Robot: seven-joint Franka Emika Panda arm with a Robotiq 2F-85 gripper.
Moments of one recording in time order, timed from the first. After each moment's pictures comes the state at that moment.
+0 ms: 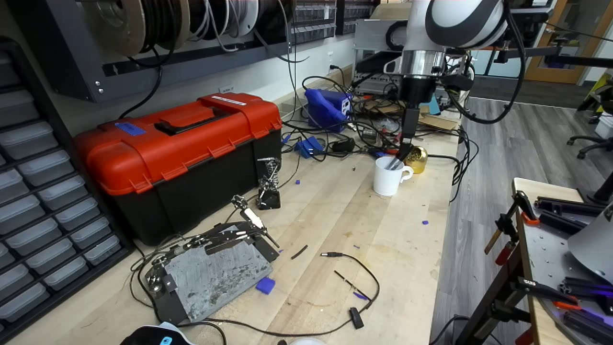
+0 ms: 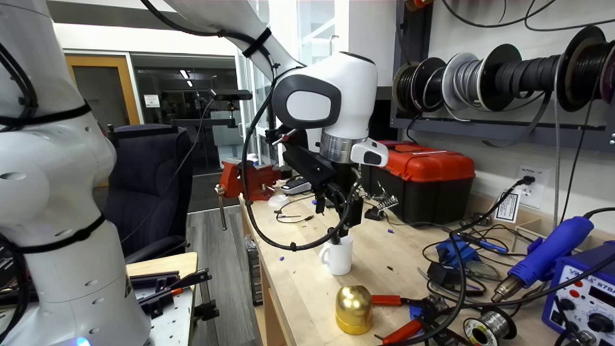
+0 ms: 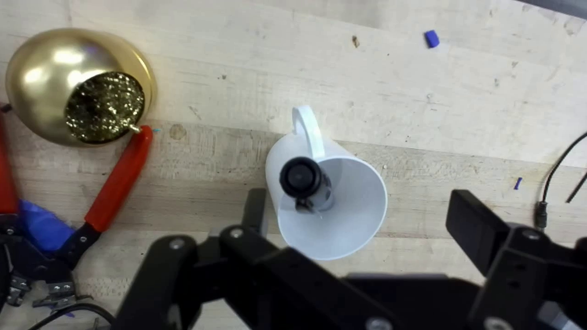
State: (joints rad) arm -0.03 -0.07 -0.08 -2.48 0.29 2.35 -0.49
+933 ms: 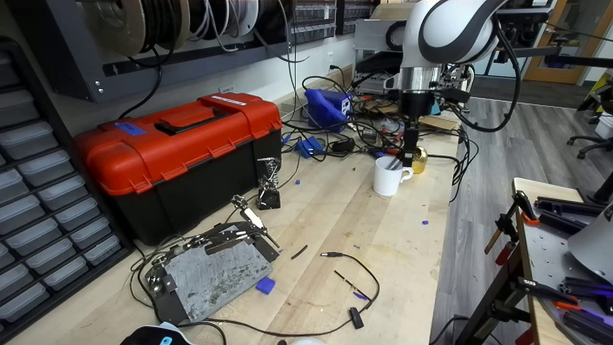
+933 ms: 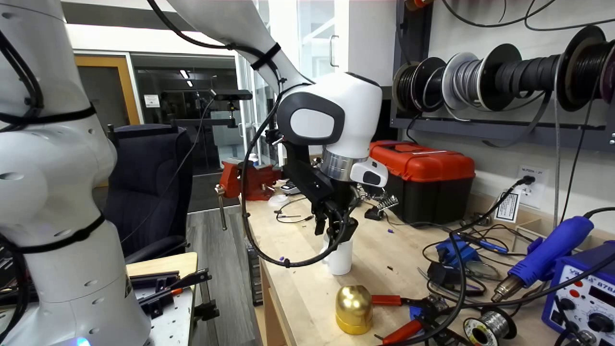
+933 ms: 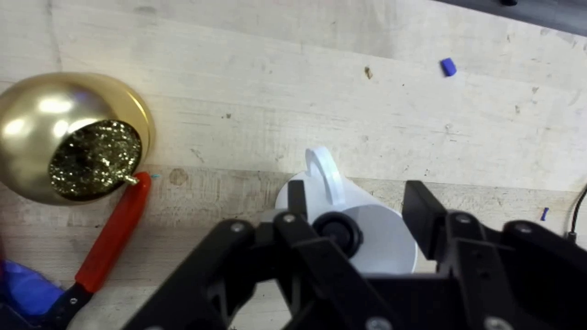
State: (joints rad) arm -0.04 0.00 -0.08 -2.48 0.29 2.35 -0.49
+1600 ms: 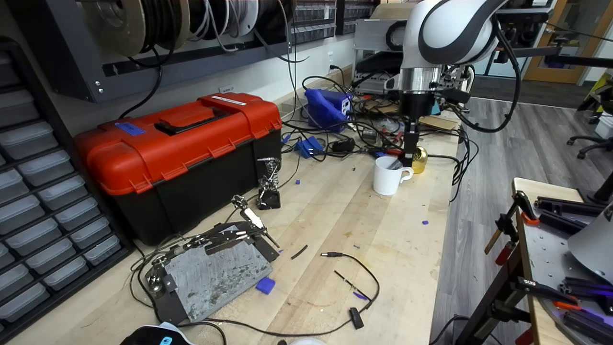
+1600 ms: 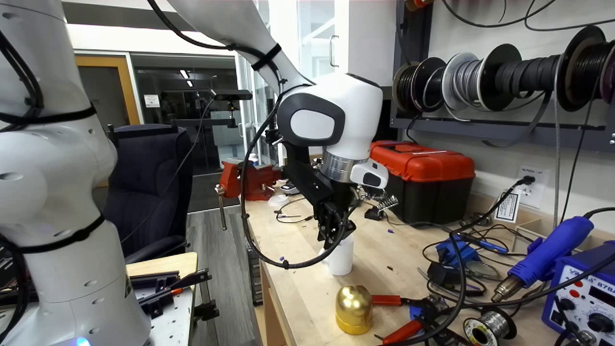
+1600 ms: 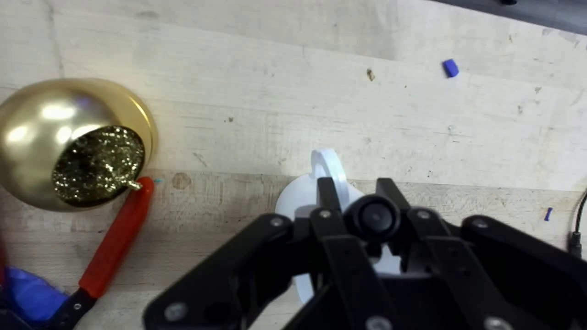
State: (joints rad) arm -0.05 0.00 -0.08 -2.48 0.29 2.35 -0.49
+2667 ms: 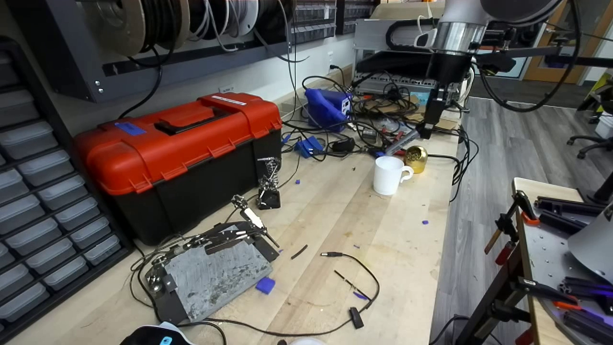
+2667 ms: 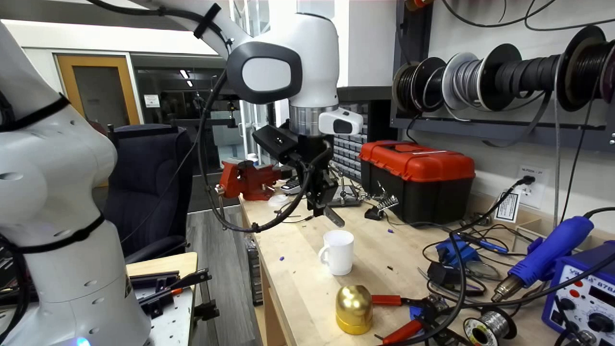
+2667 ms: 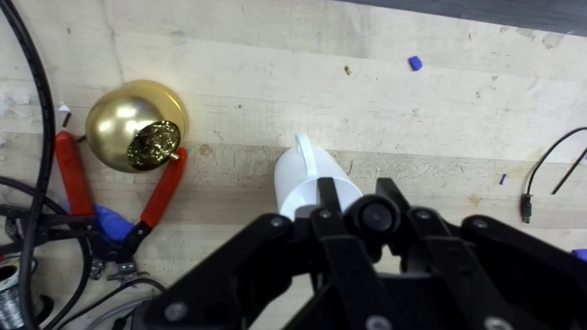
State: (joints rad) arm -0.04 -0.36 -0.07 -2.65 0.19 2.34 -0.35
